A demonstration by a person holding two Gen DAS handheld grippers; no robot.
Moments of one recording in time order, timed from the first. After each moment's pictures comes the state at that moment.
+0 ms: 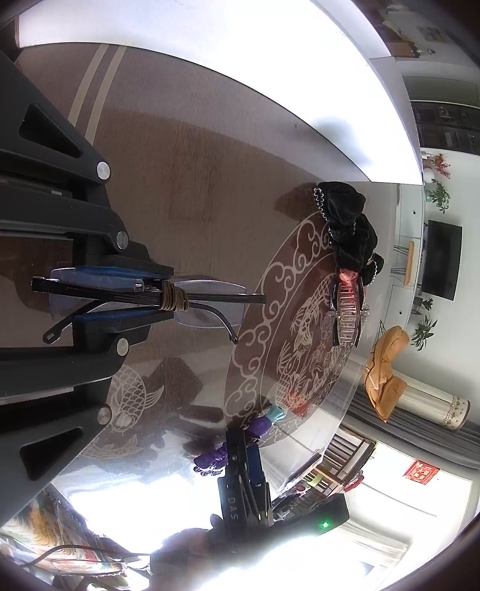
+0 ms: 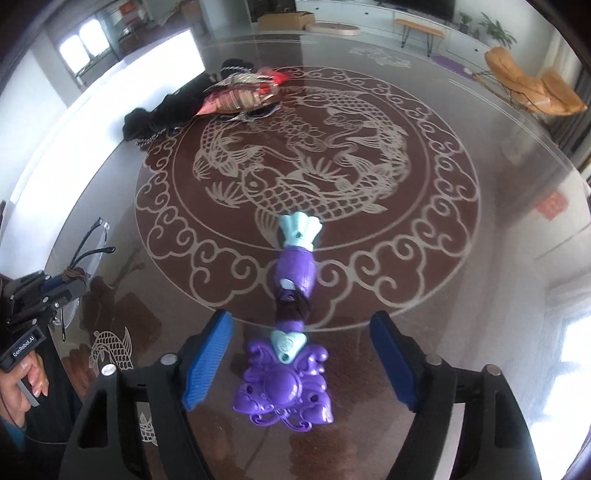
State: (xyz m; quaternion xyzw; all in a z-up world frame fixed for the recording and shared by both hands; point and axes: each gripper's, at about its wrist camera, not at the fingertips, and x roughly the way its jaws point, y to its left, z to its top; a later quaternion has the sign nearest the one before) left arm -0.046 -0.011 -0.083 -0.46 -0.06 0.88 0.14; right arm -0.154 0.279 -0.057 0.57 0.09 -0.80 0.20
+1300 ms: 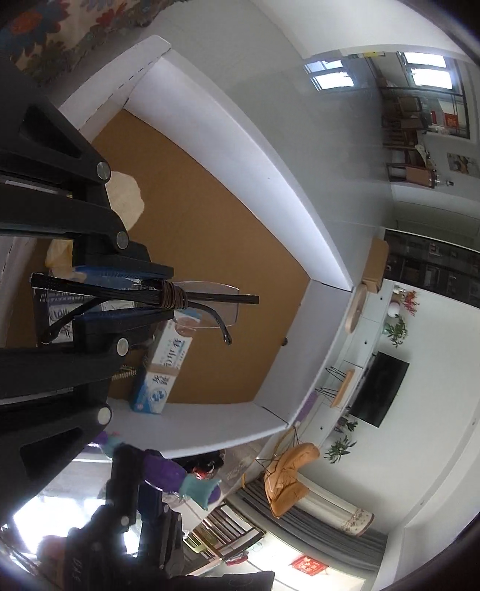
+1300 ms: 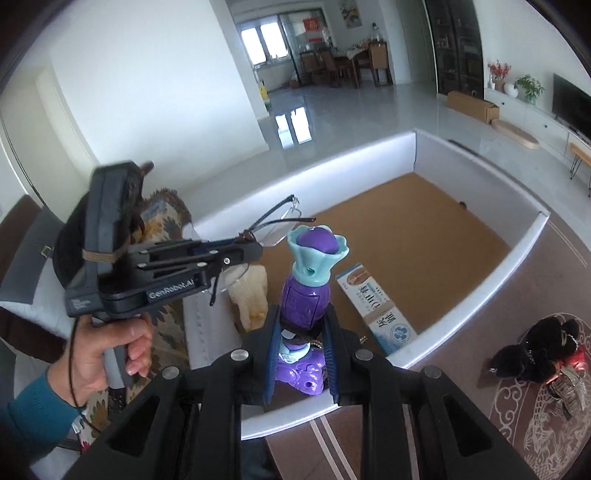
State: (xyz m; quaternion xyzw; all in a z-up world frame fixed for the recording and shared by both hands) left arm -0.051 -0.326 0.009 -0.41 -0.16 0.90 -0.06; right arm -0.113 -0.115 0.064 0.43 0.13 -0.75 0.49
